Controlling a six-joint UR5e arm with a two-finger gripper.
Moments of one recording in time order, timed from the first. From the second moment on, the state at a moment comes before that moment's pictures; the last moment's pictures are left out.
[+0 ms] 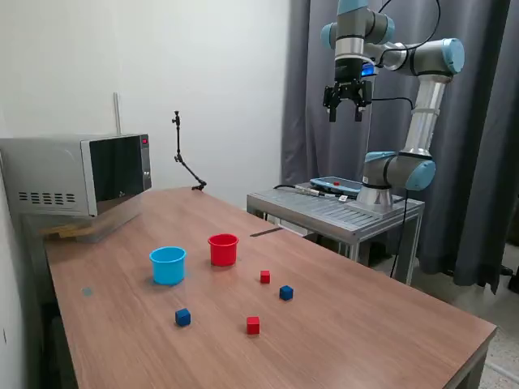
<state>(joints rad) -0.09 -1.75 1.65 -1.51 -1.50 -3.14</state>
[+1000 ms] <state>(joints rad) -0.07 -1.75 1.63 -1.51 -1.50 -3.15</state>
